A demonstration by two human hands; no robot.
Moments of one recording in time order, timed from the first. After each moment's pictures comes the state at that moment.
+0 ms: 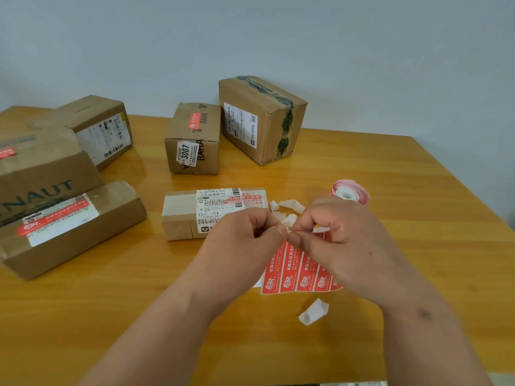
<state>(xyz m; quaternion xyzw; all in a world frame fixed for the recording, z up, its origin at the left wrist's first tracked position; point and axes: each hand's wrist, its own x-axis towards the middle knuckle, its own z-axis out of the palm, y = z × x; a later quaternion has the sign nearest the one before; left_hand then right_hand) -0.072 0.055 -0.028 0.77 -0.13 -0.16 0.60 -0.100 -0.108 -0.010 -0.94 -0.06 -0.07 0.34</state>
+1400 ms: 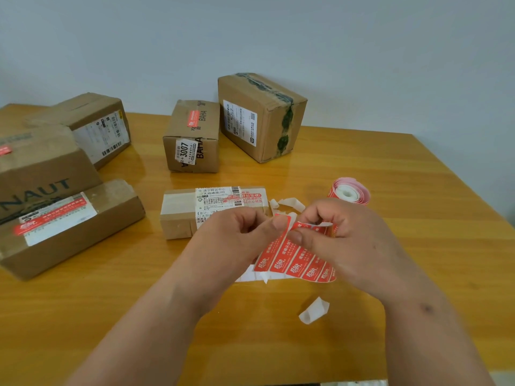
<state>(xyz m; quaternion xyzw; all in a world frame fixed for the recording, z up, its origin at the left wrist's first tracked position) -0.064 0.064 -0.033 0.76 -0.10 -0.20 0.61 -0.101 -0.109 -0.008 -0.90 0.01 -0.03 0.43</state>
